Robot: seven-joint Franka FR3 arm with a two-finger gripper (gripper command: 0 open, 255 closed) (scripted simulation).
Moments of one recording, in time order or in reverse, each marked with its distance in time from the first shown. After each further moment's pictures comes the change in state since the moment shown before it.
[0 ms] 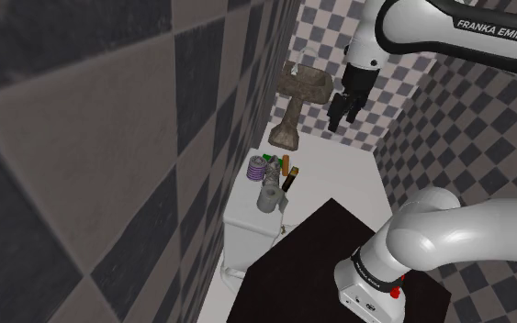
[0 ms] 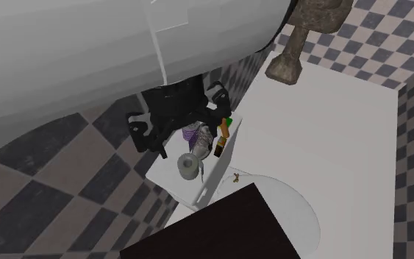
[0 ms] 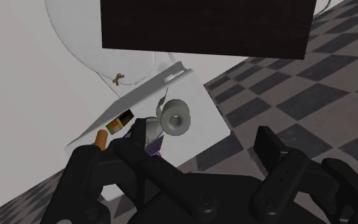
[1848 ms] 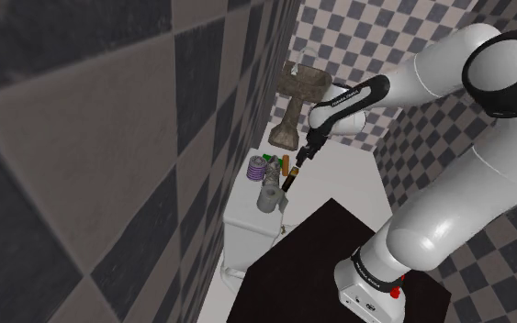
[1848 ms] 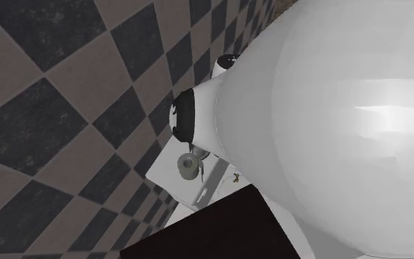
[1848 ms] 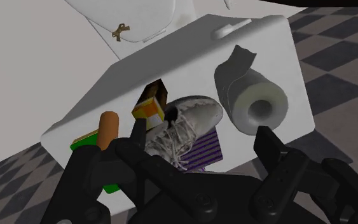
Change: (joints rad) arm 0.011 0.691 -0.367 -0.213 0.104 1.022 -0.484
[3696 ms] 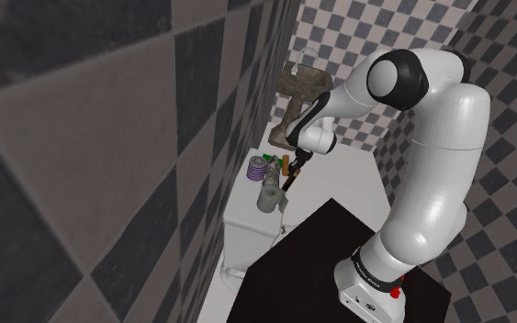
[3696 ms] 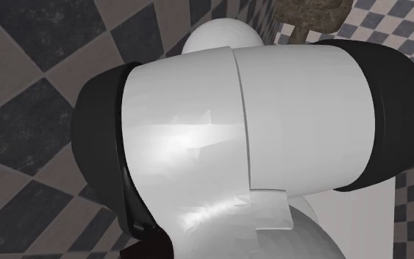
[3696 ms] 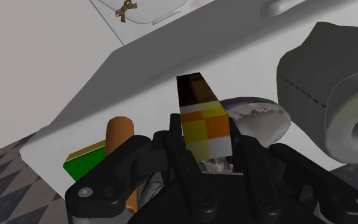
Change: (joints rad) arm -0.160 0.490 0.173 0.225 0.496 0.240 -0.460
